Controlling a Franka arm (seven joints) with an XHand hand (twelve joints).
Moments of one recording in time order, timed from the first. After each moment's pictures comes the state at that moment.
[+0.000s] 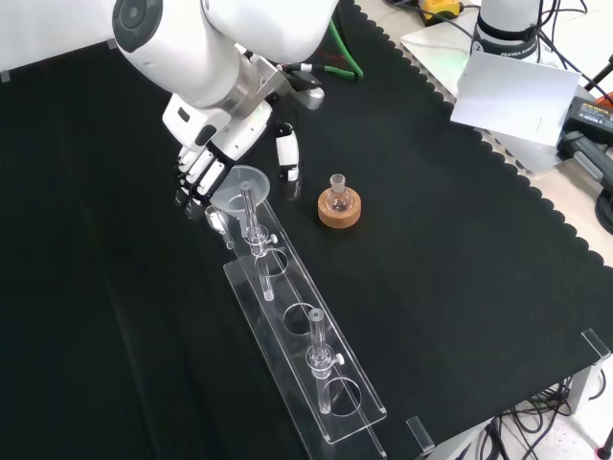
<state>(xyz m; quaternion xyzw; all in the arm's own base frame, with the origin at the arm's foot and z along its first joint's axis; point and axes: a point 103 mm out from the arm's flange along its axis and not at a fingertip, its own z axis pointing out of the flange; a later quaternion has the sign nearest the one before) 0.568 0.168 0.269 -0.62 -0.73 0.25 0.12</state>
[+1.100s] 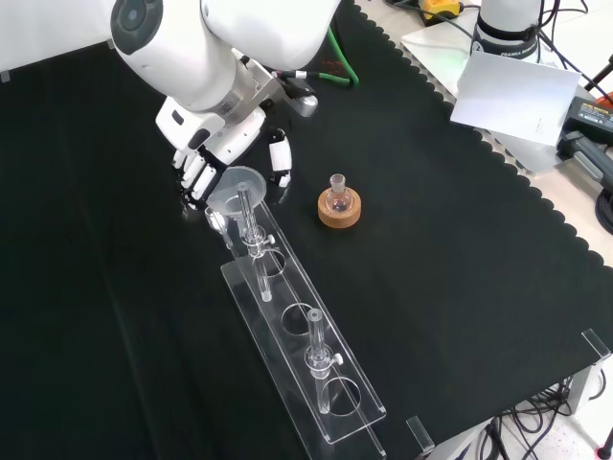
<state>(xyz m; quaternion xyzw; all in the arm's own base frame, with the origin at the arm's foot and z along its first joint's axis) 0.579 0.167 0.264 -0.63 -0.73 0.24 0.11</state>
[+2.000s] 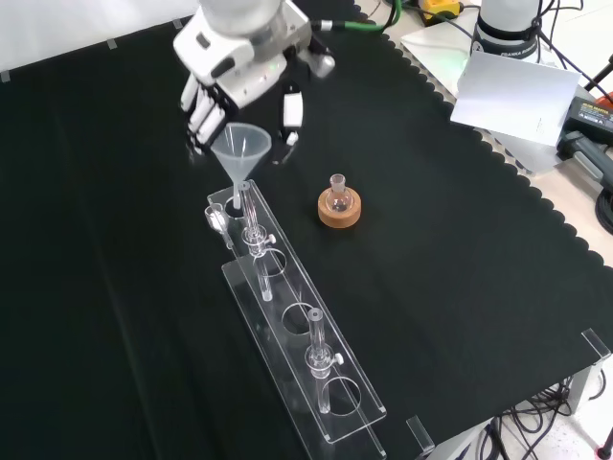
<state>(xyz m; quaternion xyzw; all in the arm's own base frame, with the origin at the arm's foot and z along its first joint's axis) 0.554 0.158 0.335 -0.65 -0.74 0.17 0.00</state>
